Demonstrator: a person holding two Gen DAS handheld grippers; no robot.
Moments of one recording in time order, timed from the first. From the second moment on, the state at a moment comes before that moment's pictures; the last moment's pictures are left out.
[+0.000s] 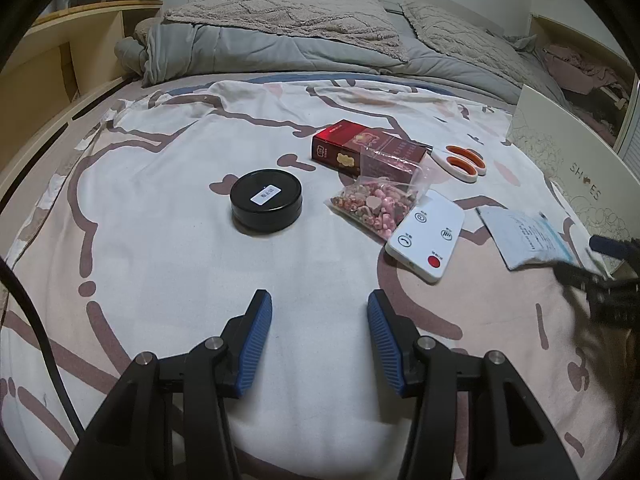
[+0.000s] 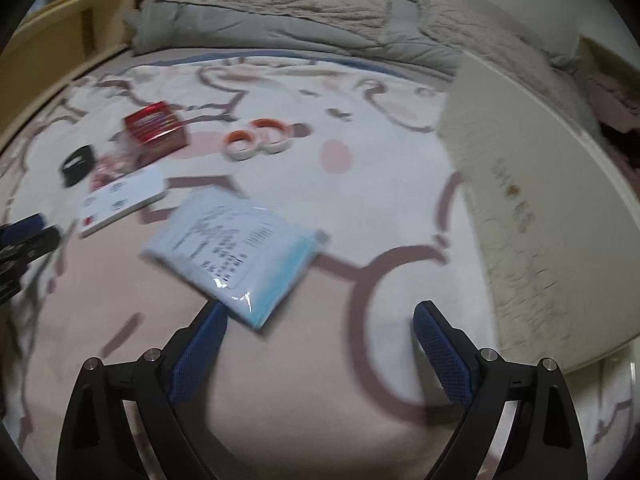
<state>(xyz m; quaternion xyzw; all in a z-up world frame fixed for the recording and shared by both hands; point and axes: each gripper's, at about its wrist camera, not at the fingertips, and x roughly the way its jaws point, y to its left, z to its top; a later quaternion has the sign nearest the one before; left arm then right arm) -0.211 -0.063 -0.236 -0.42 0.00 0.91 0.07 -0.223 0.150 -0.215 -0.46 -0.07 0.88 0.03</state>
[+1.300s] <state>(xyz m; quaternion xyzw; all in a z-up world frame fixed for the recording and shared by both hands) -0.211 -0.063 -0.237 -0.42 0.00 0.91 0.07 -0.280 0.102 -0.228 -0.49 -0.08 0.87 -0.08</state>
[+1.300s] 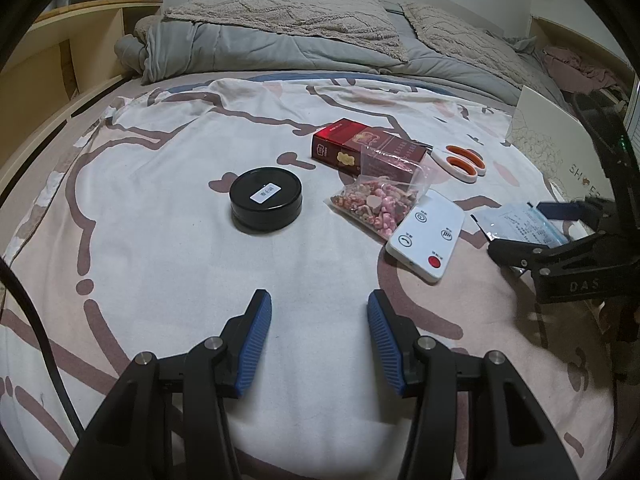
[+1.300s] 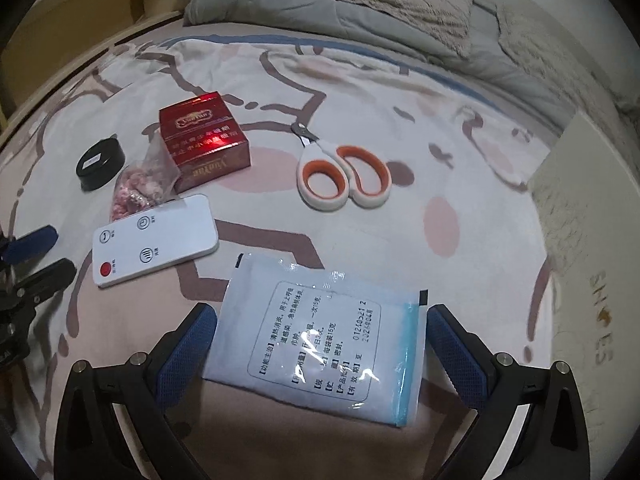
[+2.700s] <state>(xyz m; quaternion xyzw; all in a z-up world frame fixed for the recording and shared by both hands) -0.215 -0.066 -0.238 -0.42 -0.01 0.90 0.07 -0.251 0.088 -0.229 -0.41 -0.10 0.90 -0.08</state>
